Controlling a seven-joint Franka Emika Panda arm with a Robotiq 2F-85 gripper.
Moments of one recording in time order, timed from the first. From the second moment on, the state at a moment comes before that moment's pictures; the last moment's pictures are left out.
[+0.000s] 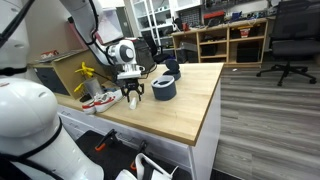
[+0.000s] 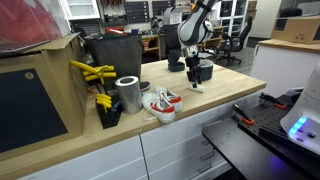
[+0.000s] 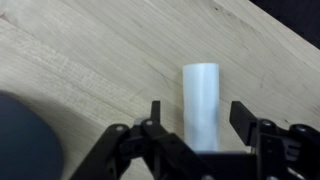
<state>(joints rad) 0.11 0.40 0.14 -2.22 -0.06 2.29 -0.25</state>
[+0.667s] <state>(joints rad) 0.05 0.23 0.13 -2.21 -0.03 2.24 -0.26</state>
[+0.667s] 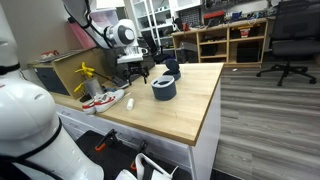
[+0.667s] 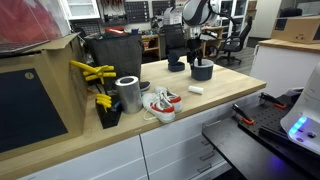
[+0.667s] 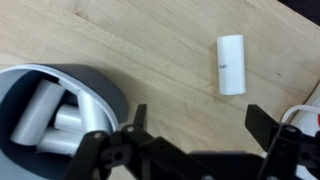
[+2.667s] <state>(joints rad) -0.04 0.31 0.01 -2.03 0.01 2.23 -0.25</state>
